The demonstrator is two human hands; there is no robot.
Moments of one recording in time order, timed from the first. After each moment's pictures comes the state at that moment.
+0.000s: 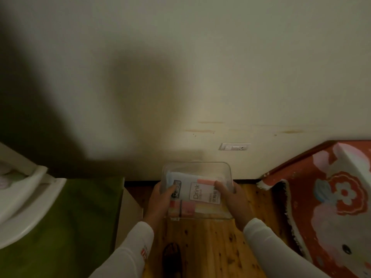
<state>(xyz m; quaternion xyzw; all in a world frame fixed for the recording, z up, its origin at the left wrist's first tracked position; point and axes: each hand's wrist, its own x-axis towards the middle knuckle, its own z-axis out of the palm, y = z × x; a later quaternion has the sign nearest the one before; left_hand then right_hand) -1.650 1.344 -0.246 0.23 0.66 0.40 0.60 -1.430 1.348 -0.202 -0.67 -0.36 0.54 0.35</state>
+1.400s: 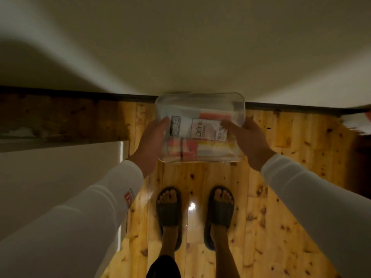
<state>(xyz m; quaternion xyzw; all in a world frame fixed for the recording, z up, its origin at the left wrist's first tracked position) -1.614 1.479 -0.635 0.13 0.73 0.30 0.60 -1.393 1.522 -0.651 -0.69 -0.34 0.61 0.19</state>
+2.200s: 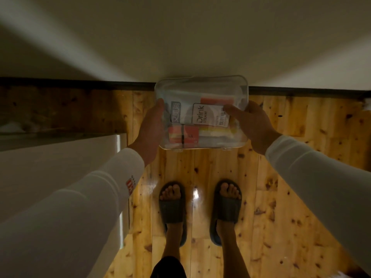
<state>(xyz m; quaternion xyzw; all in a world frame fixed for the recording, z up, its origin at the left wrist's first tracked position) -1.621 1.490 -0.683 0.10 0.72 0.29 0.62 -1.399 1.538 -0.708 -0.68 -0.31 0.63 0.20</state>
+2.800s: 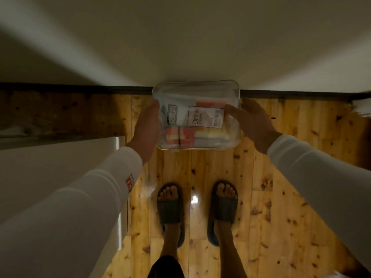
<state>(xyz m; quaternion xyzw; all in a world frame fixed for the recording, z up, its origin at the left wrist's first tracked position) -1.619 1.495 -0.676 0.15 0.77 0.26 0.56 -1.384 1.542 -0.689 -0.70 -0.39 0.58 0.15</state>
